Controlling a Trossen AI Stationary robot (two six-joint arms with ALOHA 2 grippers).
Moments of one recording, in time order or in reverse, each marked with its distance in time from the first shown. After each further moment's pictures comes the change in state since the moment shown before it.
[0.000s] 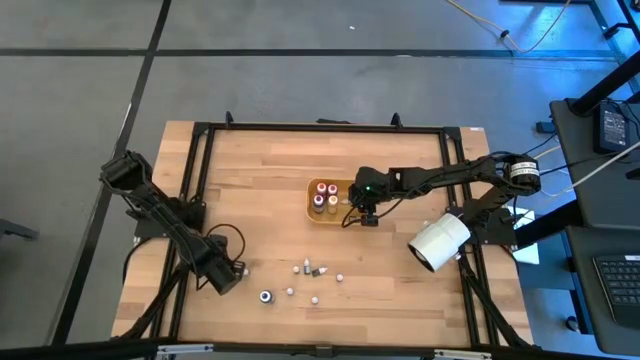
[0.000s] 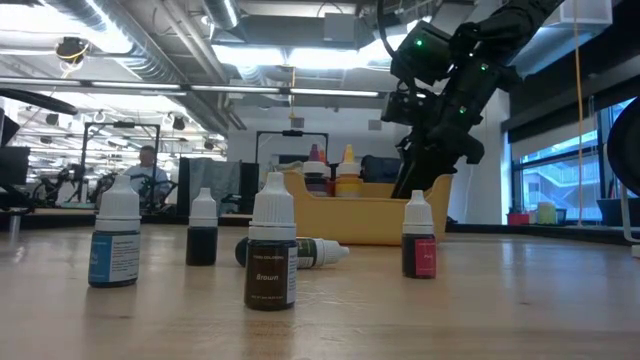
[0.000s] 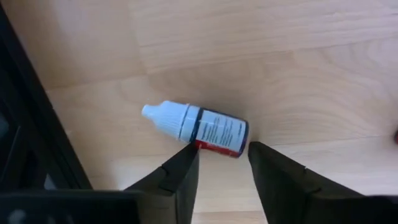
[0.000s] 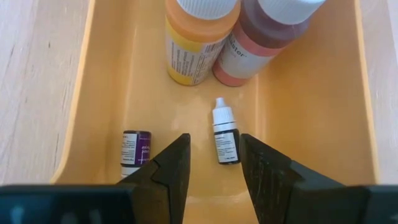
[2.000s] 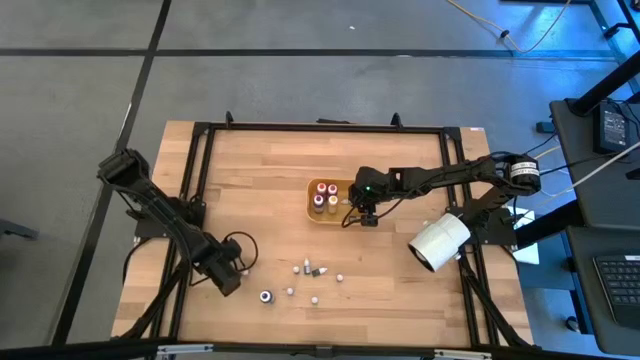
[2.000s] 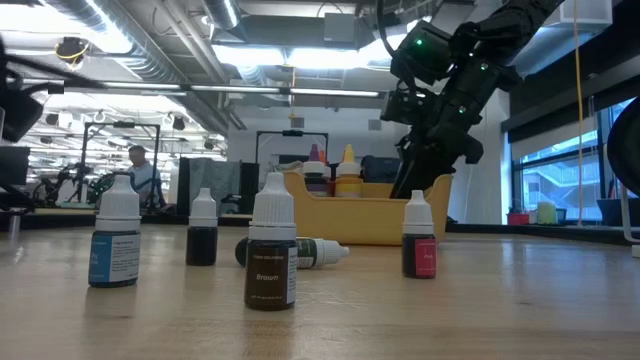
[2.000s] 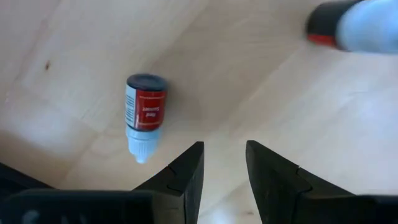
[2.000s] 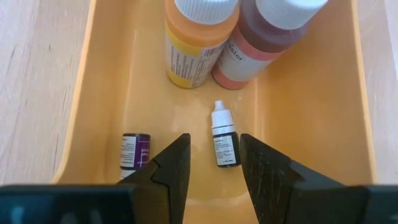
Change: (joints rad) left arm 0.036 -0.084 0.032 0.034 0.031 0.692; right arm 0.000 0.000 0.000 0.008 0.000 -0.004
